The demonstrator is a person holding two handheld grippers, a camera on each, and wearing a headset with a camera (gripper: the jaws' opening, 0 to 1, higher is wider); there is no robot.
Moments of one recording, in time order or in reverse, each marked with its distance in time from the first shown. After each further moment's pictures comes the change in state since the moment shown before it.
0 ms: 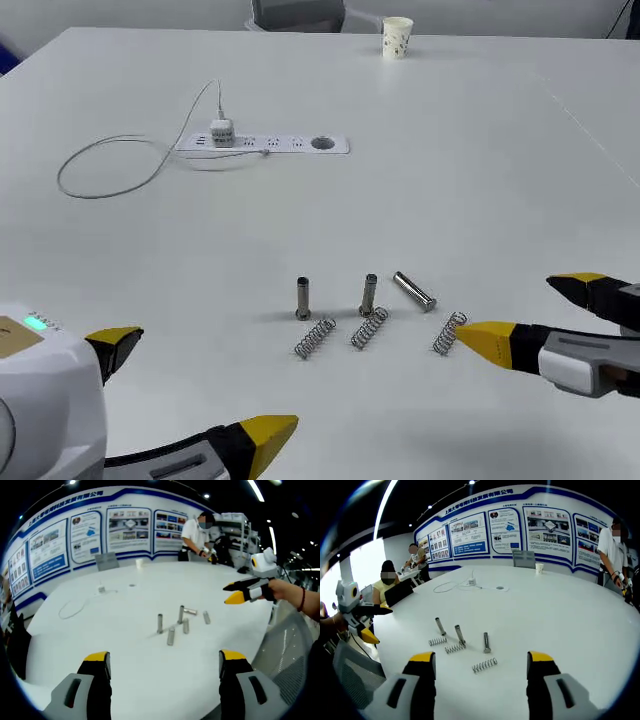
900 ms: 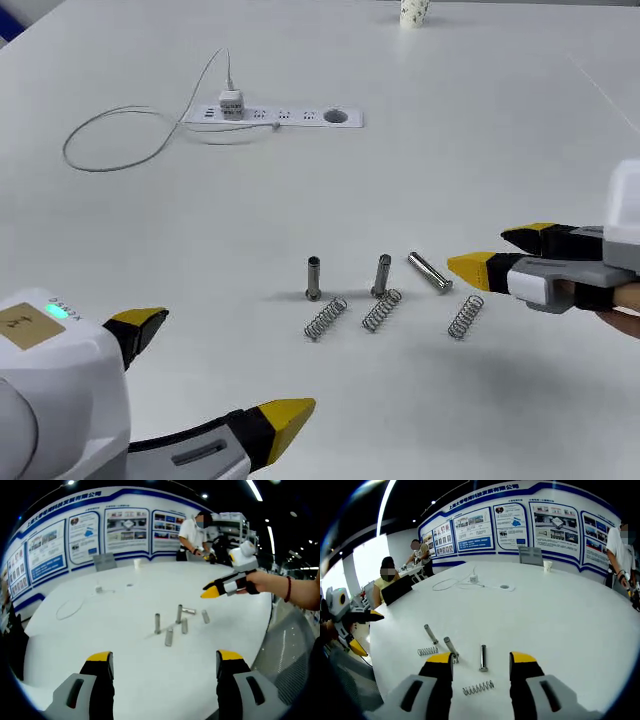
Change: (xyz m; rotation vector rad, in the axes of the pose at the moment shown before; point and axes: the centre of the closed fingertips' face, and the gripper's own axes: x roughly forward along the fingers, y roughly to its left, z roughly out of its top) left arm 0.010 -0.003 -0.003 0.008 -0.004 -0.011; right arm 0.059 -0.006 0.013 -0.022 0.039 0.056
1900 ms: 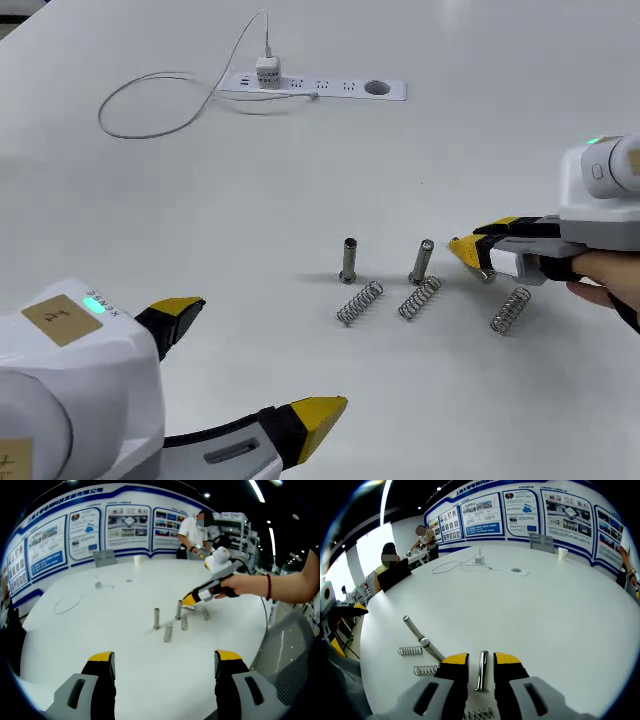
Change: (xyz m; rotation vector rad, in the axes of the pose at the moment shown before) left arm 0.005 -0.001 -0.010 -0.023 0.018 -0.010; right arm 0.076 0.000 -0.024 -0.039 0.123 0.061
